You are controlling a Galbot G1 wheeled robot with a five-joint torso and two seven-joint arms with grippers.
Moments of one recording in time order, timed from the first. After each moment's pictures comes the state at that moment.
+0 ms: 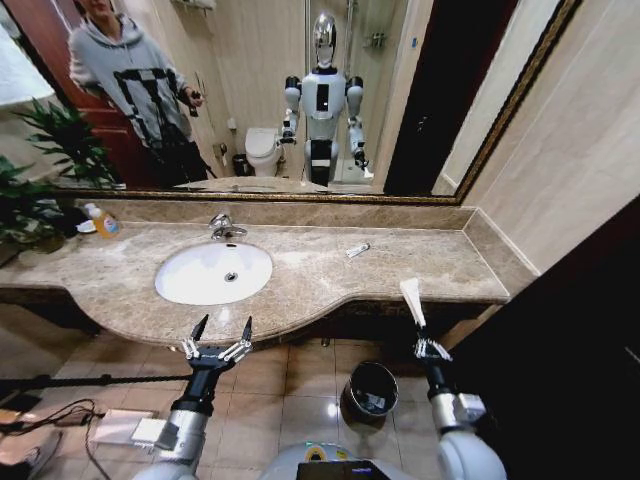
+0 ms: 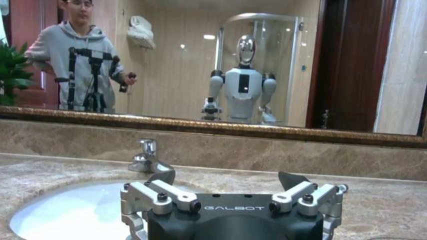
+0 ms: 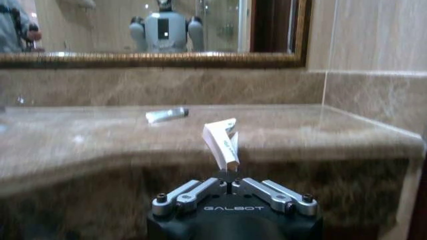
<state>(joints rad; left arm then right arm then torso) 1.93 -1.44 -0.60 -2.42 -0.21 -0.08 0.08 -1.83 1.52 0.64 2.02 0.14 0.22 0.03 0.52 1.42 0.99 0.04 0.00</state>
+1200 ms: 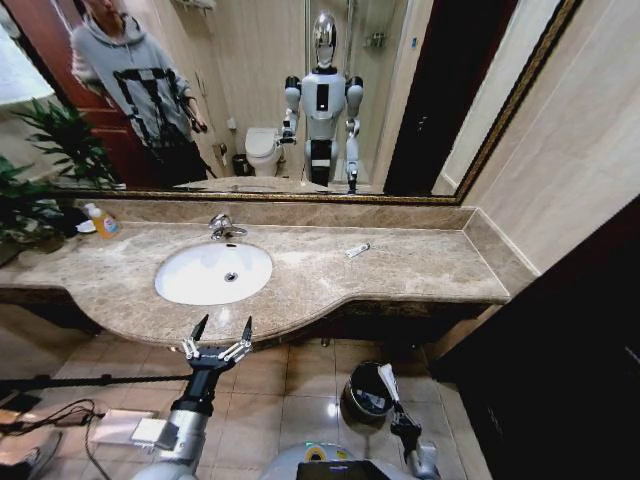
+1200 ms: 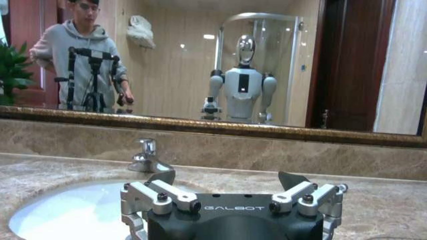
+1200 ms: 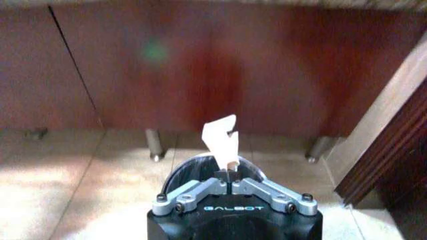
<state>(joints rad) 1.93 -1.44 -0.60 -2.42 -0.21 -0.08 0.08 -1.55 1.52 0.59 1.30 0.03 0.15 0.00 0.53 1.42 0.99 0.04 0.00</state>
